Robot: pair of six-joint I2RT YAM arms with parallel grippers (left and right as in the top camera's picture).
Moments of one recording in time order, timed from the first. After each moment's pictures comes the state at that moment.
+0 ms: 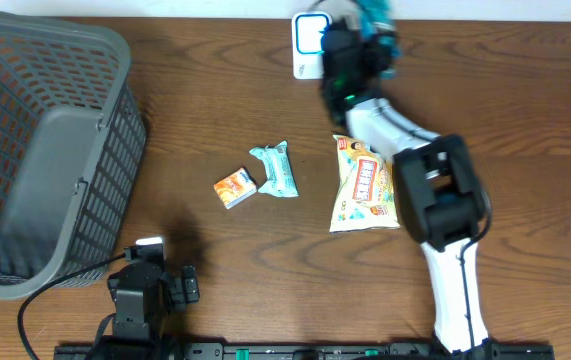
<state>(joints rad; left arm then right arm) -0.13 0.19 0.24 -0.90 -0.17 -0.17 0.33 2.38 1.72 0.16 1.07 -0.65</state>
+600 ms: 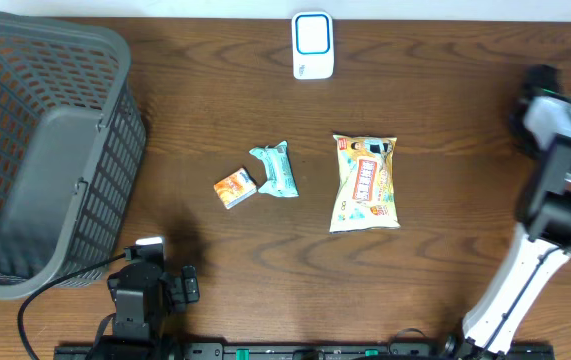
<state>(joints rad) -0.13 0.19 0.24 -0.90 -0.17 -0.17 -0.43 2.37 1.73 -0.70 0.84 0.04</state>
